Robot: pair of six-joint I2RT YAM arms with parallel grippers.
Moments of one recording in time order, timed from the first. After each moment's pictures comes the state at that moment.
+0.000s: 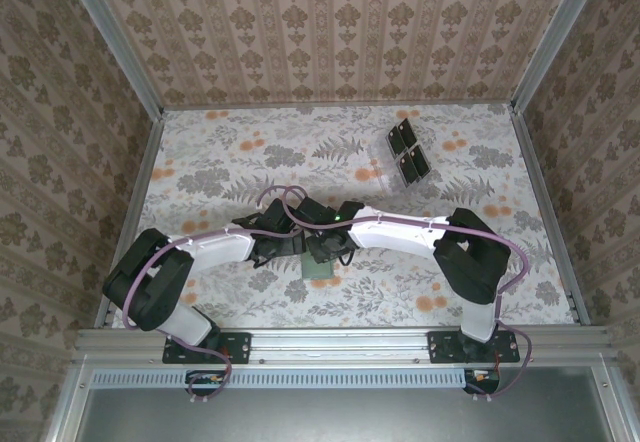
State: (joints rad) left arm -0.71 1.54 0.67 -0.33 -0.18 -0.69; right arm 0.96 1.86 1.31 -0.72 0.14 0.57
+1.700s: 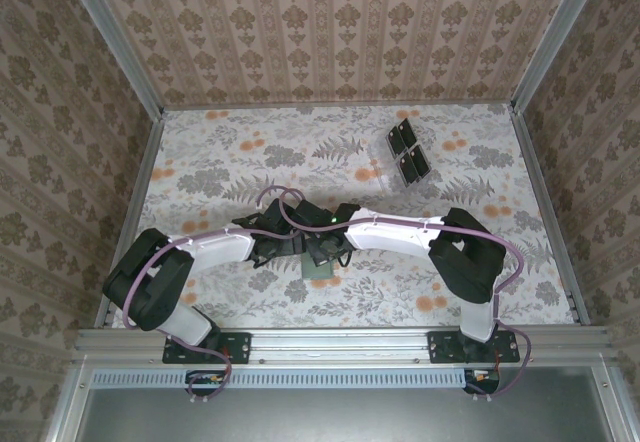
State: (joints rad) left arm -0.71 1.54 0.67 -0.32 -0.18 -0.69; right arm 0.97 1.88 1.32 -0.72 0.18 0.55
